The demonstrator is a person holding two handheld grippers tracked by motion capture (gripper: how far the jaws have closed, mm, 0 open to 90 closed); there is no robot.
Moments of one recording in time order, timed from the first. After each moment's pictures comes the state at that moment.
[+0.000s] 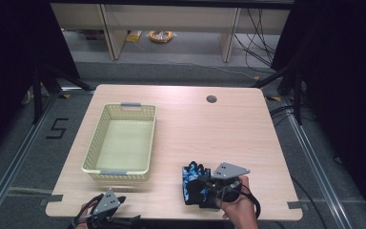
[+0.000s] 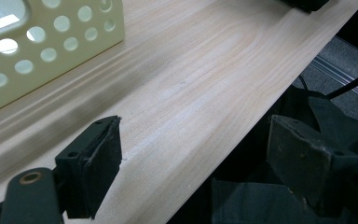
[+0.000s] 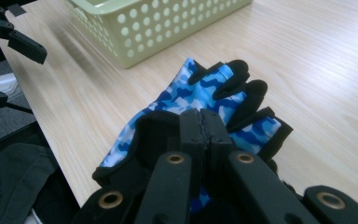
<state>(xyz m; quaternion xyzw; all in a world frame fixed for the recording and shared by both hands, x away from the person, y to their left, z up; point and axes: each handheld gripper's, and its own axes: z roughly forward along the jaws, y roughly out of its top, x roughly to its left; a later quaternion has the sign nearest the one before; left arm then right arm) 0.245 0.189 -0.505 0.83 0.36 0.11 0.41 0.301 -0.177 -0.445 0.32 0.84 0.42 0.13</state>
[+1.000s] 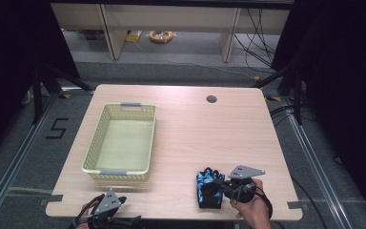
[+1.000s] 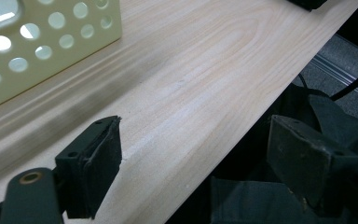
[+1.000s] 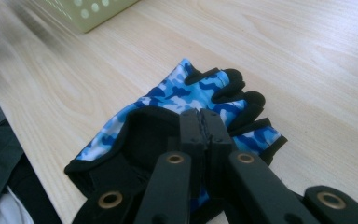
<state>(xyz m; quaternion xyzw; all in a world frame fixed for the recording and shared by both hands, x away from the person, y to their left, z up) 0.246 0.188 -0.507 0.84 0.35 0.11 0.40 0.312 -0.221 -0.479 0.38 0.82 0.41 0.11</state>
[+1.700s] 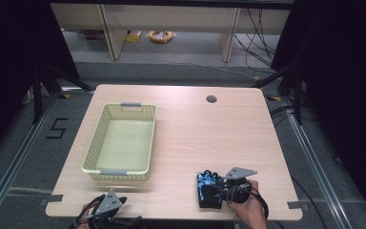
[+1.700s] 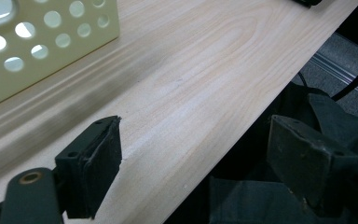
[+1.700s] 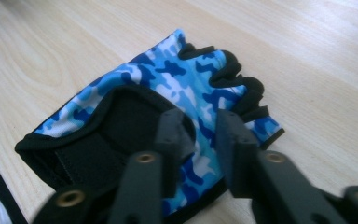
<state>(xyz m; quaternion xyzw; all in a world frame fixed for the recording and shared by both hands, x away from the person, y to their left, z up) 0.244 0.186 -0.508 0.84 0.35 0.10 0.40 0.316 -0.217 -0.500 0.40 0.84 0.36 0.11</state>
